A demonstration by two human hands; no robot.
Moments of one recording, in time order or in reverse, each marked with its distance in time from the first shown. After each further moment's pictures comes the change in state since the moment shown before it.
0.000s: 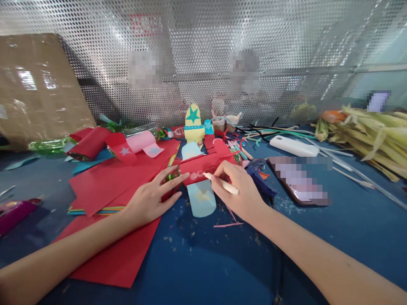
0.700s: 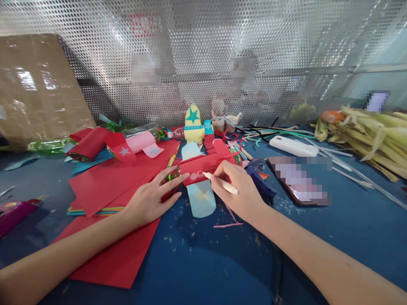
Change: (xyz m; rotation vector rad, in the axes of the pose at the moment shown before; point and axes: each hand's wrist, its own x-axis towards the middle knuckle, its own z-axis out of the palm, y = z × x) left_hand 0.000 -0.001 0.001 0.005 0.010 0.008; right_hand 0.001 0.000 0.000 0.021 -0.001 0.016
